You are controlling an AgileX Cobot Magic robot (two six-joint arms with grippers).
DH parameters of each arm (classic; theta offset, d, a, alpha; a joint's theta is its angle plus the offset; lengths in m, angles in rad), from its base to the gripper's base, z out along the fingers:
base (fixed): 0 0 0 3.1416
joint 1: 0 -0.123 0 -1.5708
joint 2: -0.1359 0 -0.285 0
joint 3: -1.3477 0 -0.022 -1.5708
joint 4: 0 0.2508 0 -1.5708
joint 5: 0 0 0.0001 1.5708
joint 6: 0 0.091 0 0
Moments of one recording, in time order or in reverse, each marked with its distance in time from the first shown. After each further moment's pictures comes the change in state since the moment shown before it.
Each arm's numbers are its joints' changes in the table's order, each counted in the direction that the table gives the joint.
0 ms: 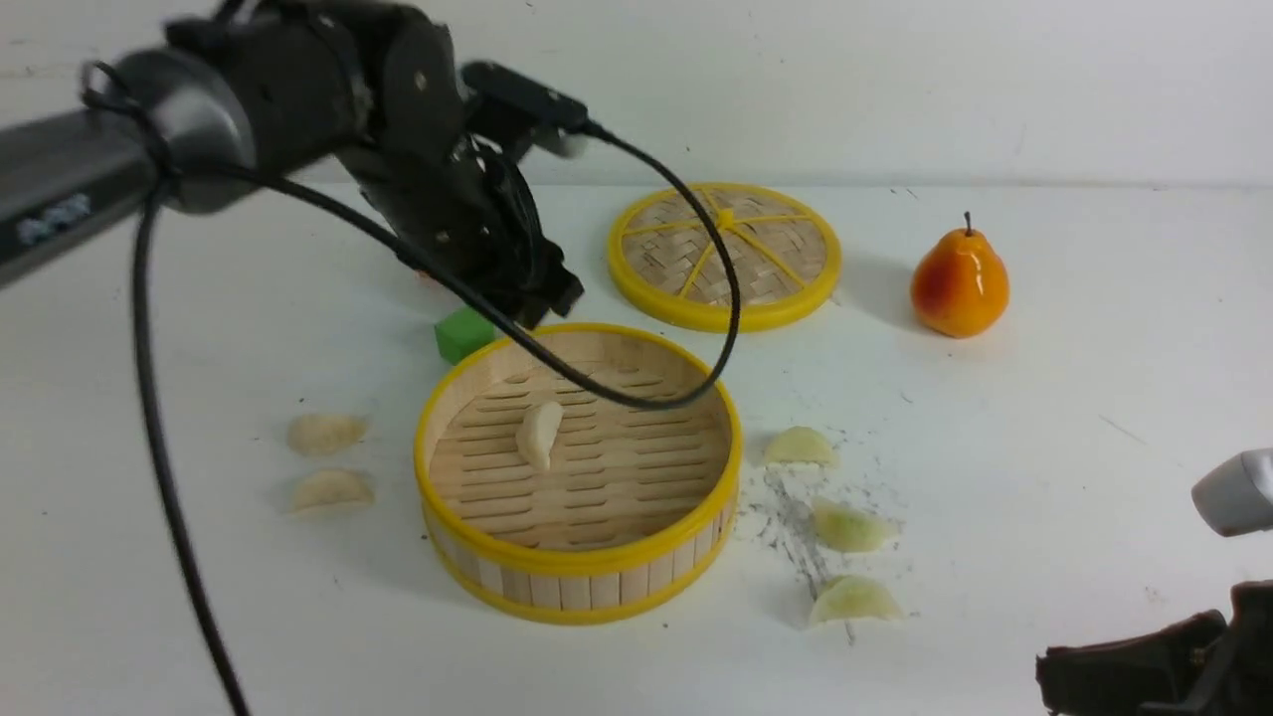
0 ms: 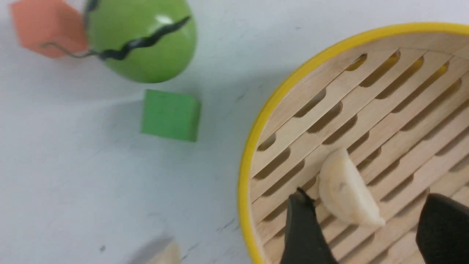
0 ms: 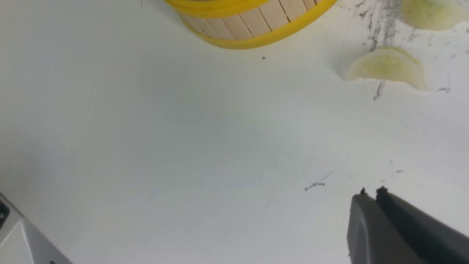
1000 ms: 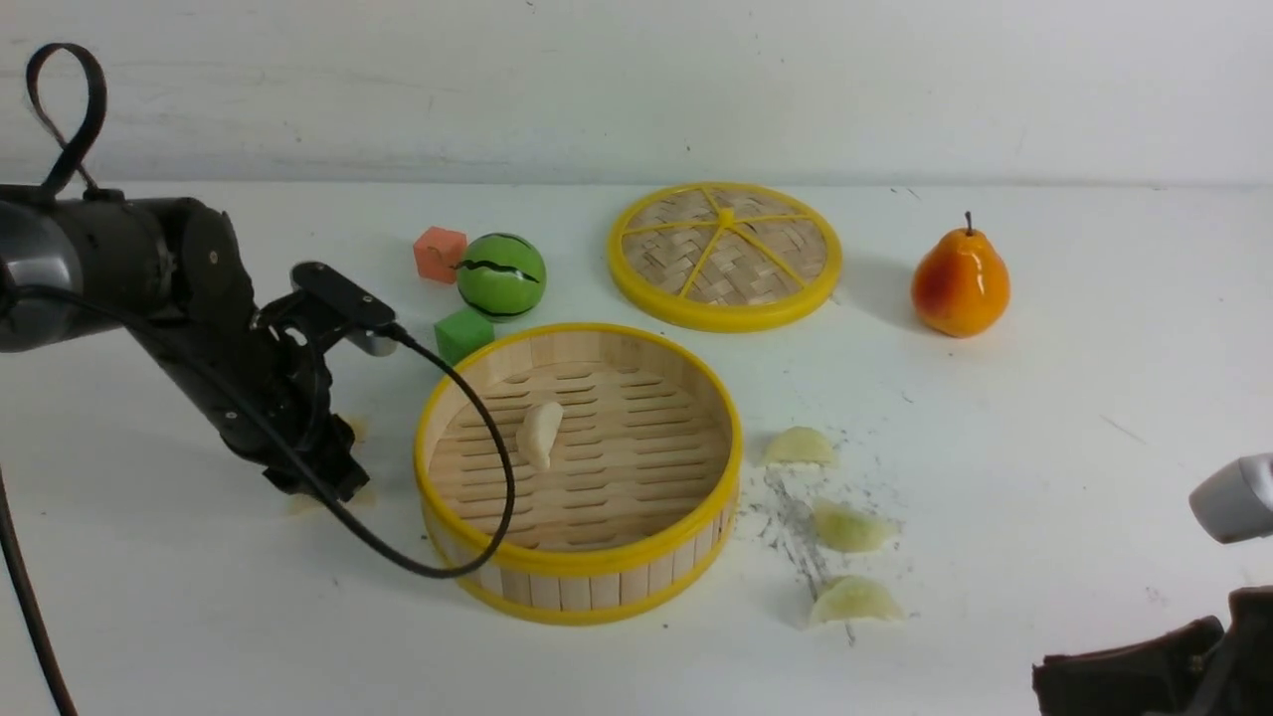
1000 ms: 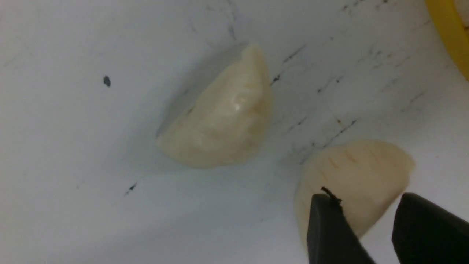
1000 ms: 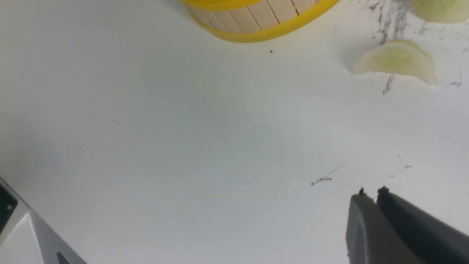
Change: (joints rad) right arm 0.000 0.000 0.000 0.000 0.022 -0.009; left arm -0.284 -0.047 -0.430 -0.170 -0.236 0.446
